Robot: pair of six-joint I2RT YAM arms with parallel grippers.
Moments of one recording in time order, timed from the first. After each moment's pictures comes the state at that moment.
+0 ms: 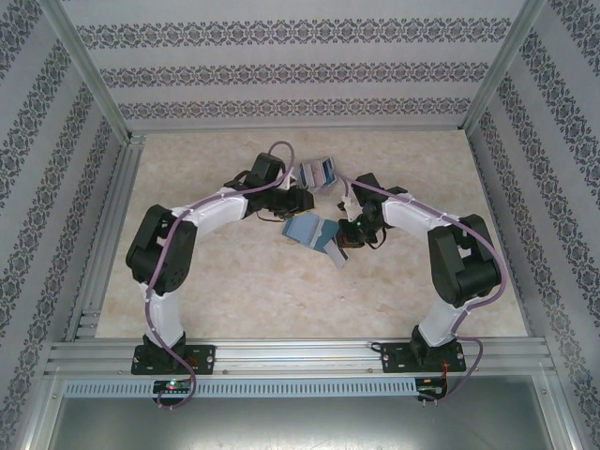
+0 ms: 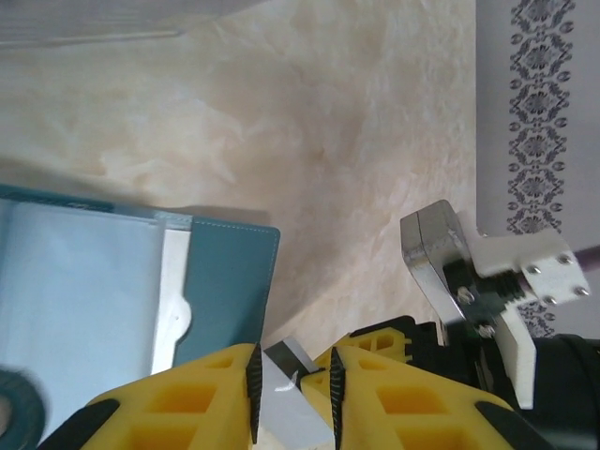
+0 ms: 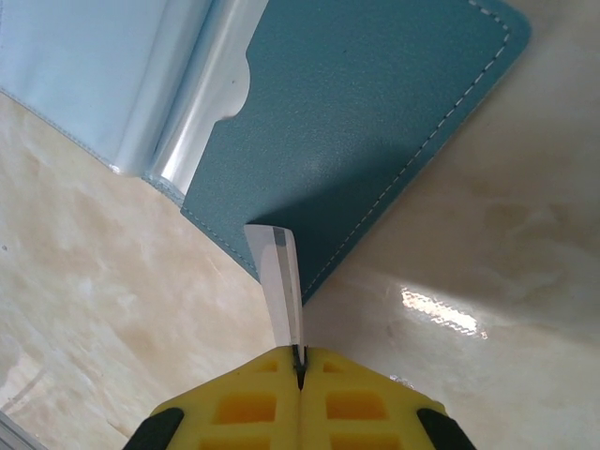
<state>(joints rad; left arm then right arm) -0.48 1.94 1.36 -0.22 0.60 -0.74 0.34 1.74 1.09 -0.73 -0.44 0.21</state>
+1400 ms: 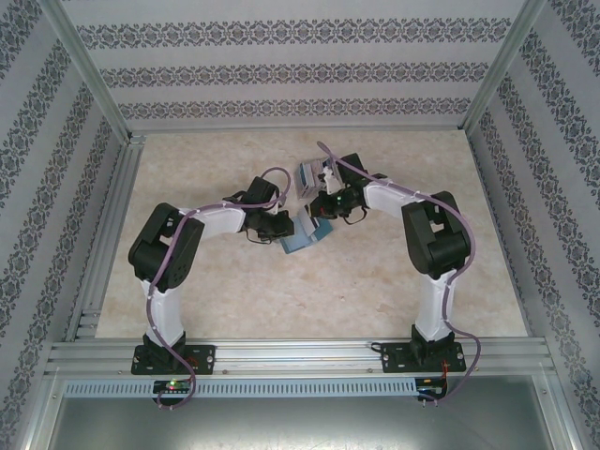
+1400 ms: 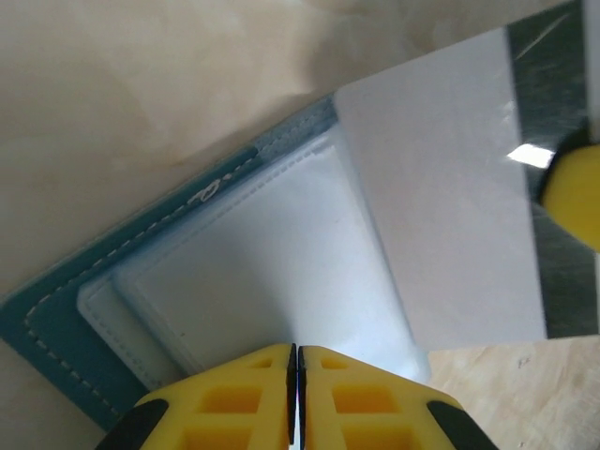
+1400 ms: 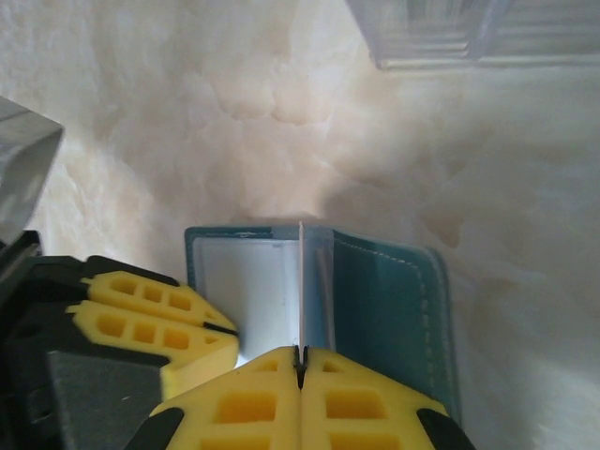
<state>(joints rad) -0.46 1.94 1.15 -0.25 0.43 -0.62 0.36 2.01 1.33 -0.40 -0.63 0.33</state>
